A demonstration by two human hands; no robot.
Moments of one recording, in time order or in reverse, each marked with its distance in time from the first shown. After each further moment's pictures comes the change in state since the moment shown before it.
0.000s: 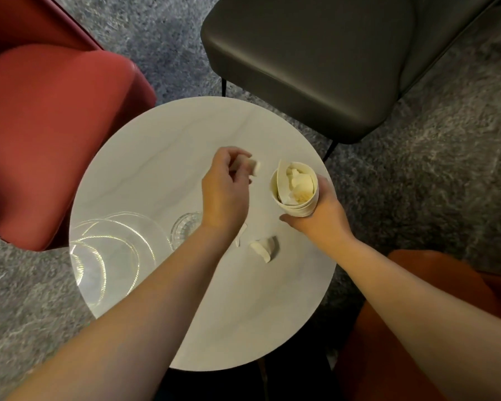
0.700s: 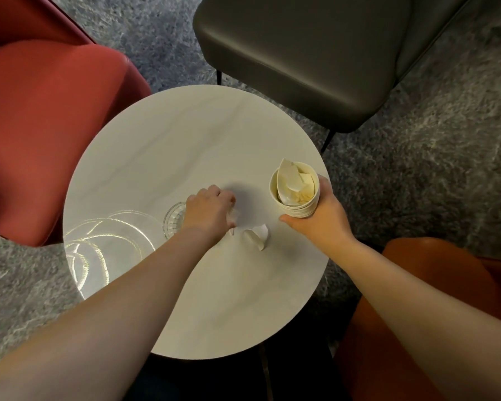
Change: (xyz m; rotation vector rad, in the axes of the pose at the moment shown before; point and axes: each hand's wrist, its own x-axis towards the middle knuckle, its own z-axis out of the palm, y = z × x) left_hand -0.003 -0.099 -0.013 1.164 -0.514 0.122; right_hand -0.027 0.012 -0.005 -0.009 0.020 0.035
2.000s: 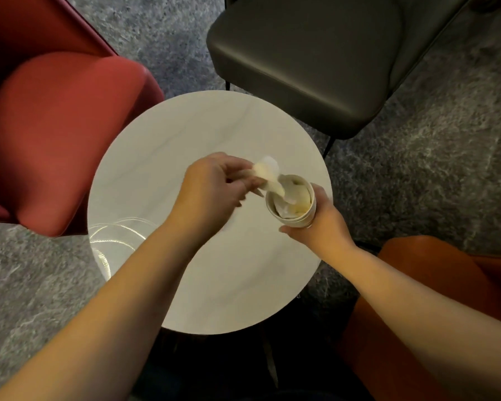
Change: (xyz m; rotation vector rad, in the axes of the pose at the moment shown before) left_hand -0.114 0.048 -0.141 -0.939 0.263 0.005; right_hand -0.055 -0.007 -0.003 -0.031 -0.050 -0.065
